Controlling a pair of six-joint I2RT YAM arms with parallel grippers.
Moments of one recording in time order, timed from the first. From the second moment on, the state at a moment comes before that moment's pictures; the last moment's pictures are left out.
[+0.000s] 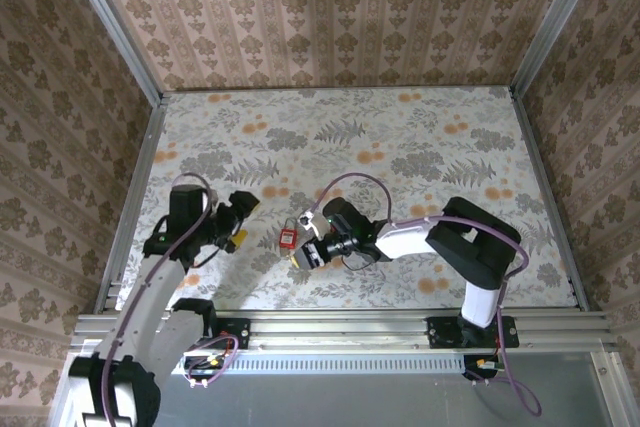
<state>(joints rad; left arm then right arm) -0.18 0.84 0.57 -0.55 0.51 -1.05 0.89 1.79 0.78 0.32 -0.50 0.44</state>
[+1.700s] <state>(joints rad) -0.70 1.82 1.15 -0.92 0.03 -0.52 0.87 1.10 0.55 -0.08 -0.12 0.53</state>
